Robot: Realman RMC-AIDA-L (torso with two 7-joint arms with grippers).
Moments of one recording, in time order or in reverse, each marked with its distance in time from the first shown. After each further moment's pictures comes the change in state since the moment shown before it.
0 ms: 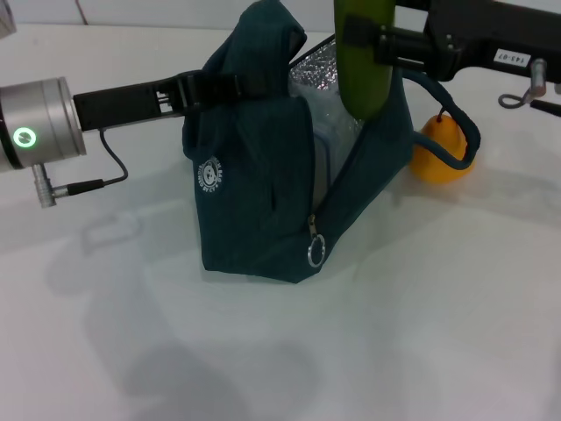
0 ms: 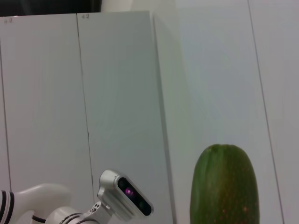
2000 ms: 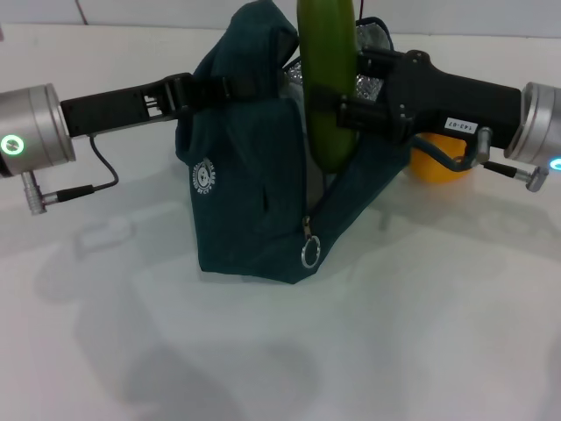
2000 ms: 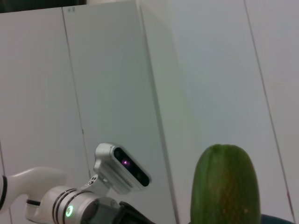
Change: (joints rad) left arm 0.026 0.004 -0.002 0.001 -0.022 0.010 0.002; right arm 0.027 0.005 -0.212 0.279 0.213 0.071 -0.206
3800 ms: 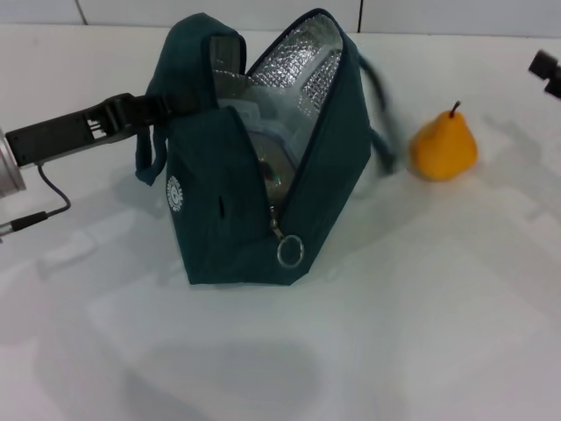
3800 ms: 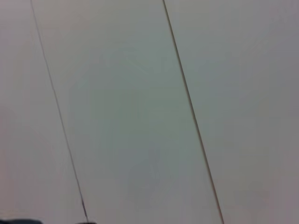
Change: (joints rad) left arm 0.099 0.013 -0.063 -0.002 -0.004 -0.009 0.026; right arm -0.331 -0.049 0.288 -0.154 0.000 0.134 0.043
